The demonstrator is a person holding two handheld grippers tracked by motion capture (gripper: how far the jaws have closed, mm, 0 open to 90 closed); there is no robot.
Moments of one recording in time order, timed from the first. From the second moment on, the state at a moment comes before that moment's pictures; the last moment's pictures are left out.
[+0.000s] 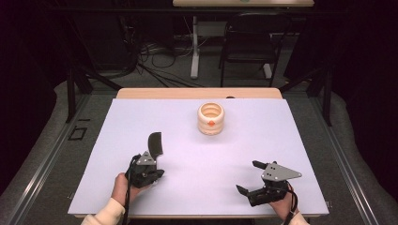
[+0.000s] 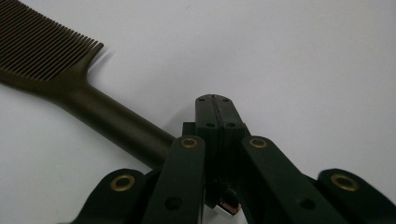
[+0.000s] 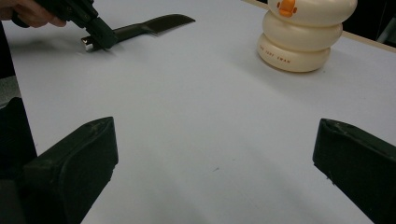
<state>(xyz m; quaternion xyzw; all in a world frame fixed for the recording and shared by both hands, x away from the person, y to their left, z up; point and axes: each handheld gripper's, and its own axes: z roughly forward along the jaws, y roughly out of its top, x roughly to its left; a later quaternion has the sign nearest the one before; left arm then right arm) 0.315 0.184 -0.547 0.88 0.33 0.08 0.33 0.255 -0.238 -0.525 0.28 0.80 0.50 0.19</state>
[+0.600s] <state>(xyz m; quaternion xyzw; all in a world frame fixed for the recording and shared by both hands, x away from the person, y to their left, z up) 0.318 0.195 -0.545 0.88 0.34 0.08 0.32 0.255 -0.238 -0.525 0.28 0.80 0.50 0.19</state>
